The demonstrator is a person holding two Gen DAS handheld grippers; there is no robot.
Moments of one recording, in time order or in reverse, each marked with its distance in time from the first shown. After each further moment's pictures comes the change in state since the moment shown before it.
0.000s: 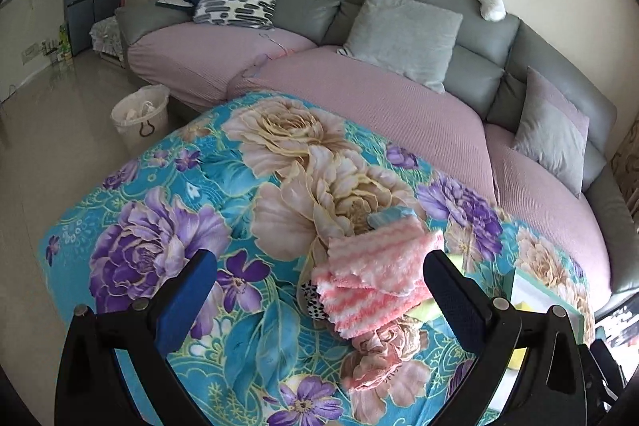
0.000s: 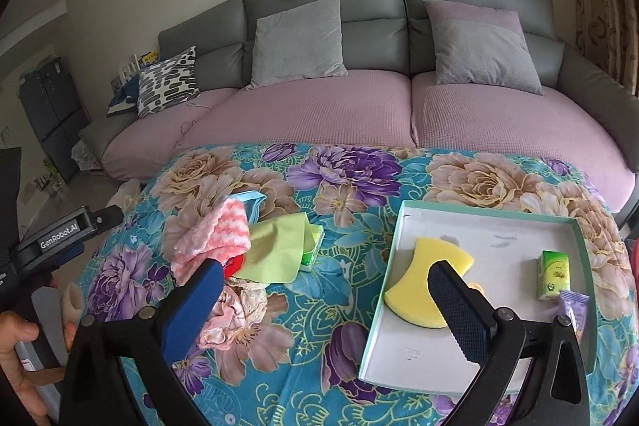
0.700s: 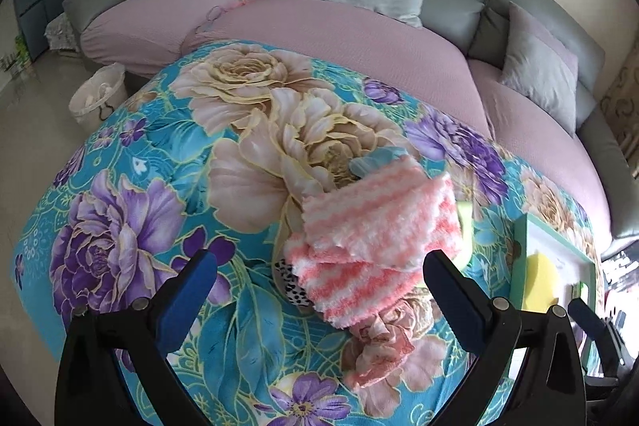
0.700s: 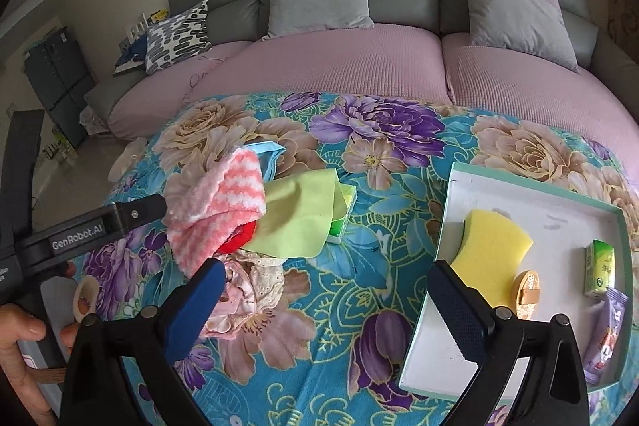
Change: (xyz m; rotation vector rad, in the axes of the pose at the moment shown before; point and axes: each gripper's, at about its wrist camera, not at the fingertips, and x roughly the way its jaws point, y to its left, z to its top) left arm 0.059 -0.016 -0.009 0.124 0.185 -0.077; right arm 0.057 0.024 -0.008 -0.034 0.162 0.036
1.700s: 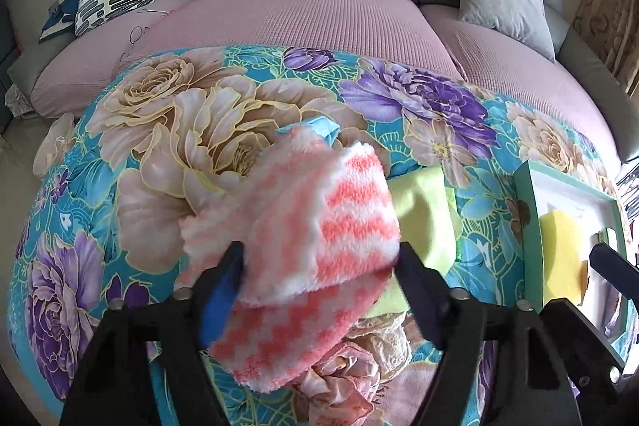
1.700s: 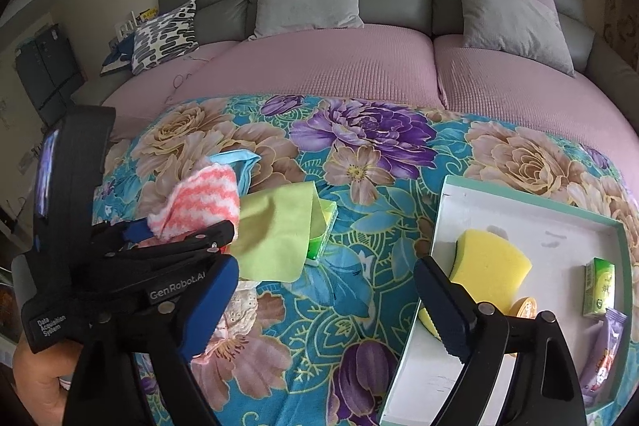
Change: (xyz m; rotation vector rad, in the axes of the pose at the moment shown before) left arm 0.068 -0.072 -0.001 0.241 0.048 0.009; right arm 0.031 -0.014 0.013 0.000 -0.004 -0.033
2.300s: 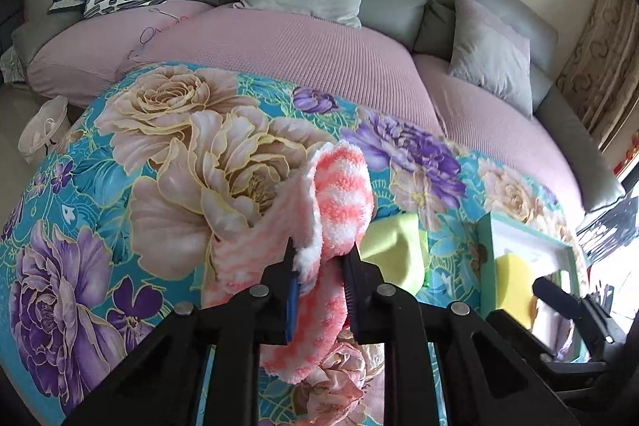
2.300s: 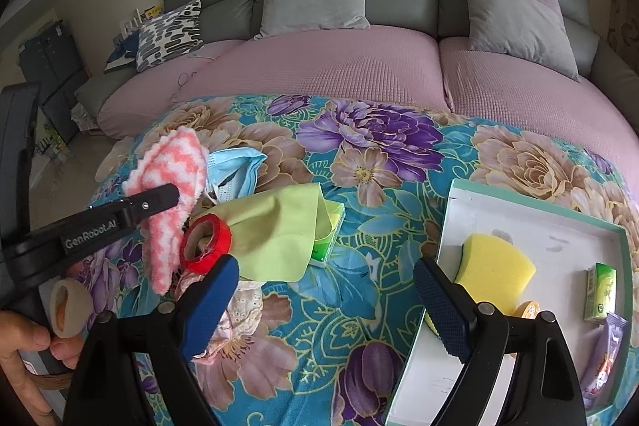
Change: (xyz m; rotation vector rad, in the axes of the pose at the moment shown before) left arm -0.045 0.042 0.006 -0.135 -0.114 -0.160; right arm 0.000 0.007 0.002 -0.020 -0.002 0.007
